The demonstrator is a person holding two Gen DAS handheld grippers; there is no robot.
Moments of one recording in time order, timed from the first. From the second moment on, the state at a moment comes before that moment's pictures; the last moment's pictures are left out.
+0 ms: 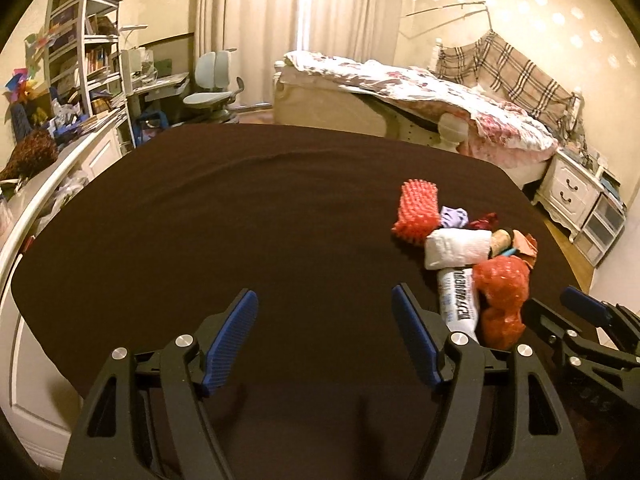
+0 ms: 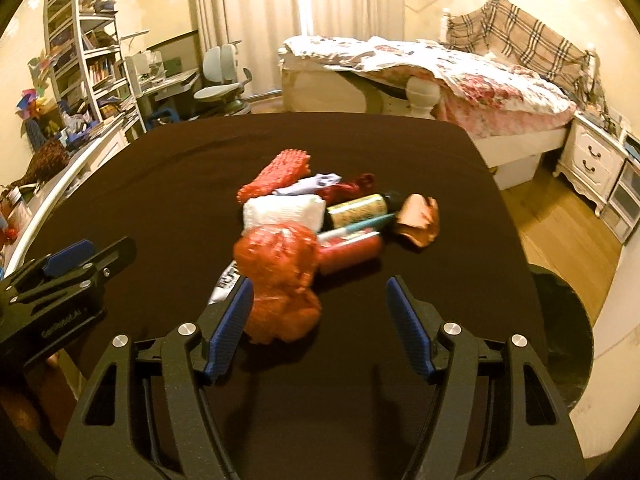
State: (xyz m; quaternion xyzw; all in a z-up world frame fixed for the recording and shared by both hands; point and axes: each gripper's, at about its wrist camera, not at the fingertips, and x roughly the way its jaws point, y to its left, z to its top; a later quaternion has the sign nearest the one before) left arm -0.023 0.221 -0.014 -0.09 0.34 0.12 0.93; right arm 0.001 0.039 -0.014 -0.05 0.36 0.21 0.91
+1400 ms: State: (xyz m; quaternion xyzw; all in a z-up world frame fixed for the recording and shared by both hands) left arm 0.010 0.156 -0.037 -0.06 0.40 0.04 0.92; right arm 0.027 -0.034 -0.035 0.01 0.41 0.17 0.90
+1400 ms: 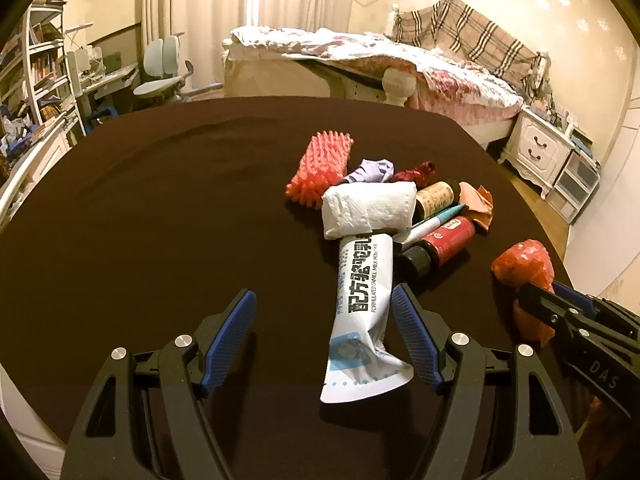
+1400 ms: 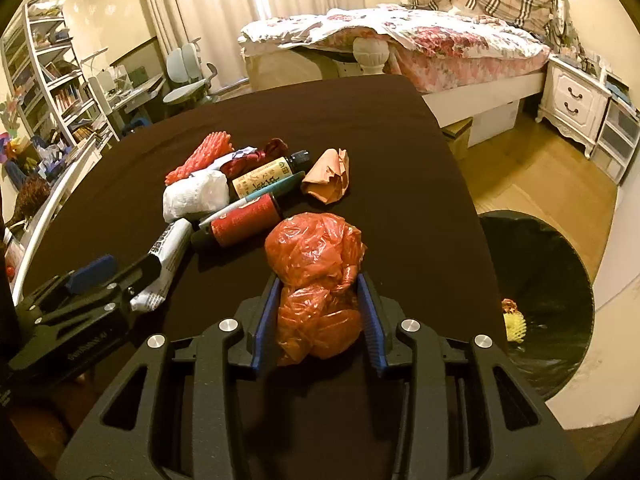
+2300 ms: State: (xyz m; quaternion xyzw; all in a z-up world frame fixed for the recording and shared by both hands) left arm -0.016 0.155 -0.029 -0.08 0.39 0.00 0.92; right arm 0.018 -0.041 -0.029 0.02 0.39 0.16 0.90
